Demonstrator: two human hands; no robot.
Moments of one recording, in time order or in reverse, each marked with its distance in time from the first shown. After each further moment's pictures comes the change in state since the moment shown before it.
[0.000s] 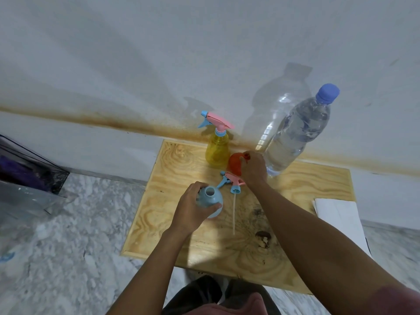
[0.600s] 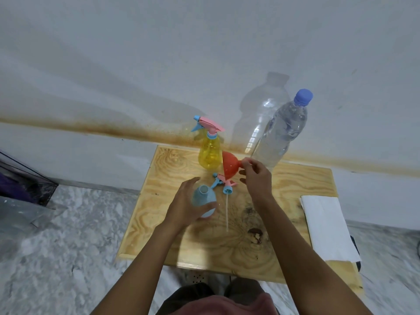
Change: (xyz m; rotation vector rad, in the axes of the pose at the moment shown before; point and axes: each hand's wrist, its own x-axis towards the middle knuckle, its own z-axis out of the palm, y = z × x) left_hand -0.003 0.017 -0.014 0.114 -0.091 -0.016; right_hand -0.089 -0.022 -0.063 0.681 0.040 0.121
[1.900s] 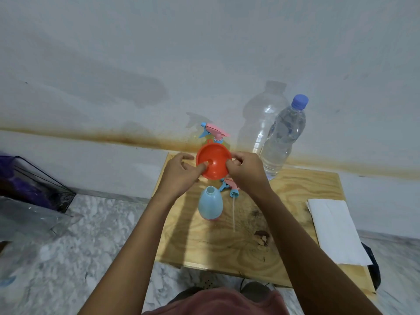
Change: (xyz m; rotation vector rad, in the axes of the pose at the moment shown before) left_hand -0.010 0.098 -0.079 -0.243 0.162 -0.193; right_hand -0.046 -0.075 0.015 -0.371 -0.248 -0.330
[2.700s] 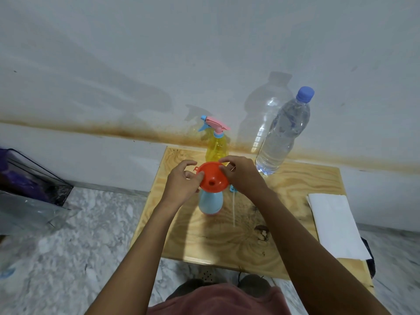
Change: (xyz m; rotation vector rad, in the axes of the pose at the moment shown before) left_hand 0.011 -0.044 0.019 -0.013 0.000 0.010; right_hand 0.018 0.046 0.020 -0.313 -0.139 -0.130
